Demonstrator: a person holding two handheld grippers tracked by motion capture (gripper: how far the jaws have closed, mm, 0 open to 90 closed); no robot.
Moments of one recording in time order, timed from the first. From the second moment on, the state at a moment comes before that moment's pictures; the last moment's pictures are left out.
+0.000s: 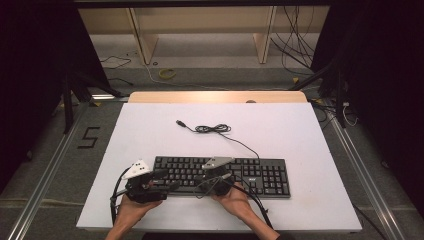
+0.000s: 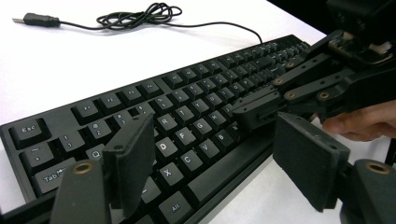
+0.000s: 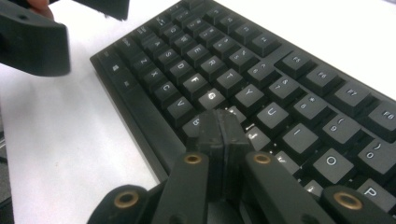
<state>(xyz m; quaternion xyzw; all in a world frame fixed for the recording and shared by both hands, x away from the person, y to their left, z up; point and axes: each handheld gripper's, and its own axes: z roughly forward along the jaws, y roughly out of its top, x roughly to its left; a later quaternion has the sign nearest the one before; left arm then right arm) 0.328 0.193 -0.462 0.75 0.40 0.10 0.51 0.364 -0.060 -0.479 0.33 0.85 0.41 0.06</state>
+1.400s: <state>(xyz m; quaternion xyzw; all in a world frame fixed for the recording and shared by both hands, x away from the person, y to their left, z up) 0.349 0.184 -0.462 0.76 0.42 0.10 0.48 0.351 -0.114 -0.462 0.34 0.81 0.47 0.07</state>
